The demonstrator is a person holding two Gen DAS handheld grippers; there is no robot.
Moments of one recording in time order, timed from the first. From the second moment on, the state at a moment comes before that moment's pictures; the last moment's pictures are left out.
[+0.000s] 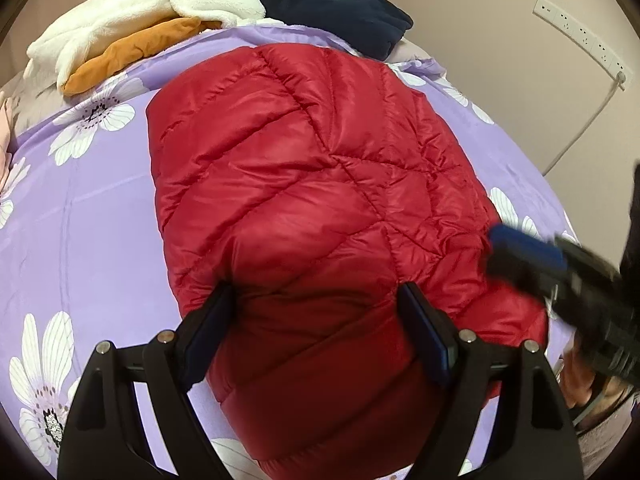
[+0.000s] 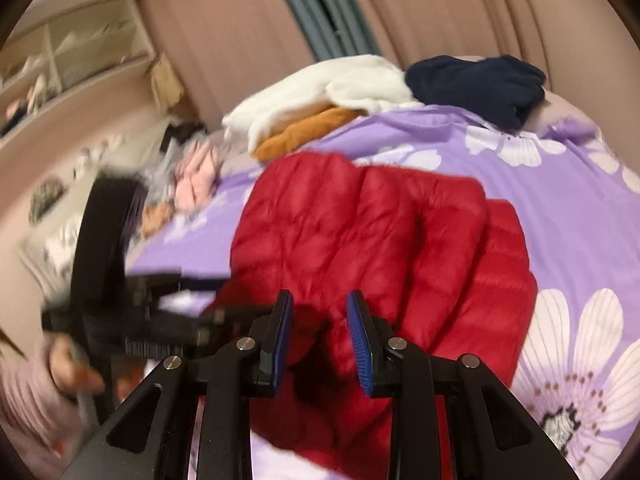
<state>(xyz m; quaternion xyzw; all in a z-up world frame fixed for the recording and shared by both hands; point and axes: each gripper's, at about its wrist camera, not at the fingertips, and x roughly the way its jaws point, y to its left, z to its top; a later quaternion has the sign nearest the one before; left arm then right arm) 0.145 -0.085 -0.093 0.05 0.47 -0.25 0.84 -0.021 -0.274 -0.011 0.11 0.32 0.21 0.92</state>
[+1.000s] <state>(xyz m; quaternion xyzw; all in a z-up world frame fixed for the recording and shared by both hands) 0.143 0.010 -0.082 -0.16 0.49 -0.23 0.82 -0.030 -0.271 -0.018 0.16 0.32 0.17 0.92</state>
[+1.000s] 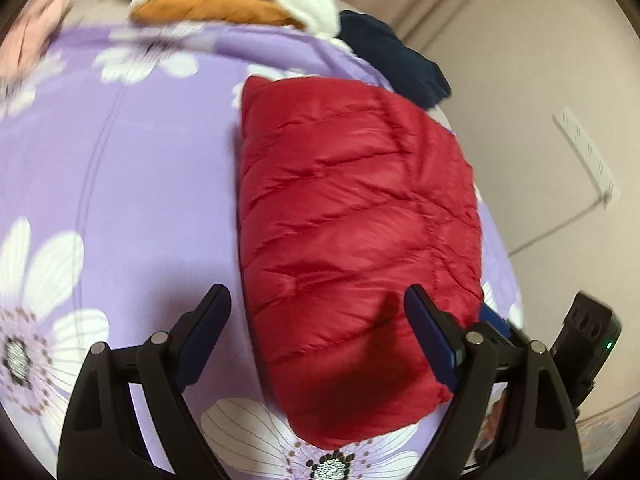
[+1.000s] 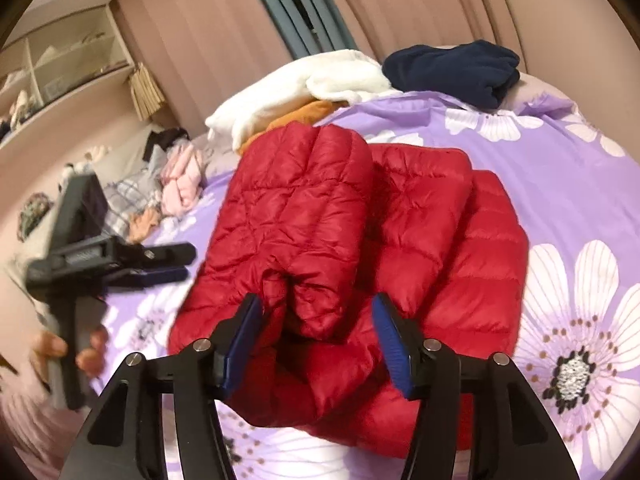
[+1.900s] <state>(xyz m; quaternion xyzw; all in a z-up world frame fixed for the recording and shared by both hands) 0.192 0.033 -0.119 -0.31 0.51 -0.29 0.74 0.002 -0.387 -0.083 0.44 0.35 0.08 0.82</state>
